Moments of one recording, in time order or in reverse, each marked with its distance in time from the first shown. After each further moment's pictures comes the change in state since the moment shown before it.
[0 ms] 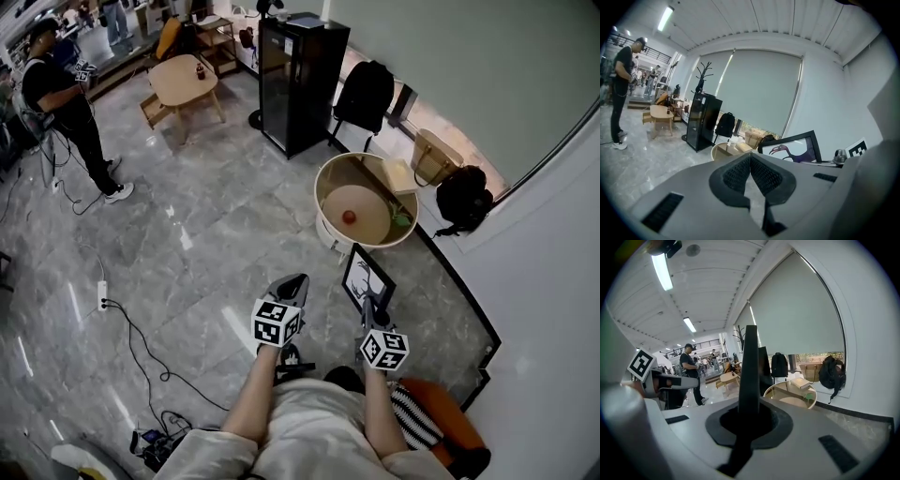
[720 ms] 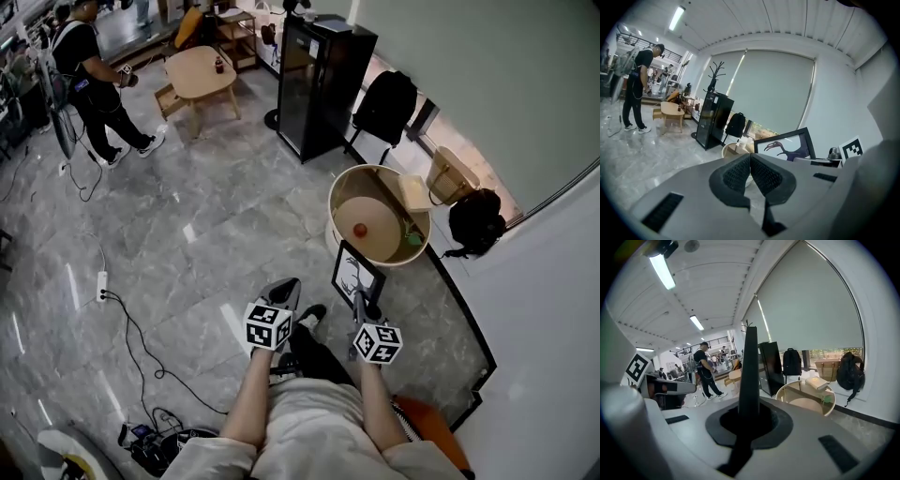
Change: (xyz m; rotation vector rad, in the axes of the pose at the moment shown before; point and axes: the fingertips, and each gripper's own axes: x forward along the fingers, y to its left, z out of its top) left arm 0.008 0.081 0.014 -0.079 0.001 0.090; right arm 0.100 0.042 0.021 -0.016 0.047 0.114
